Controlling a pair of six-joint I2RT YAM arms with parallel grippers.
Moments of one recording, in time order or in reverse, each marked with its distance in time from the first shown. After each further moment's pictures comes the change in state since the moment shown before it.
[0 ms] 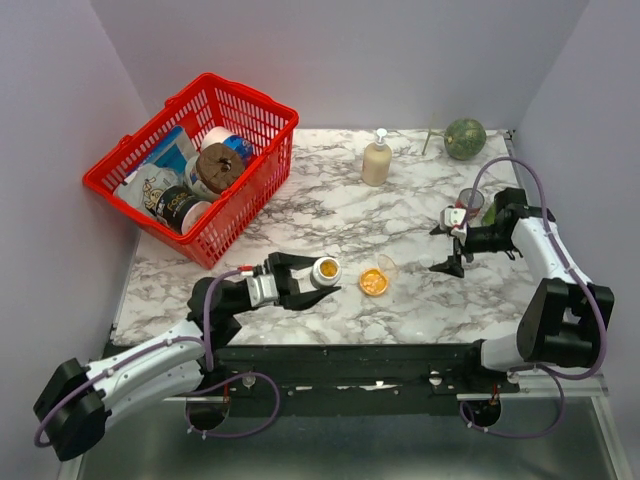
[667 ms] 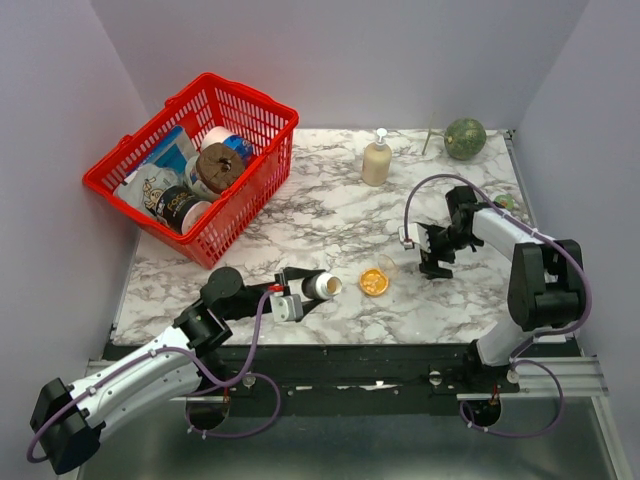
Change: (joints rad) left arm 0.024 -0.214 0.048 -0.749 0.015 0.512; right arm 0.250 0.243 -0.002 0.247 0.576 0.137
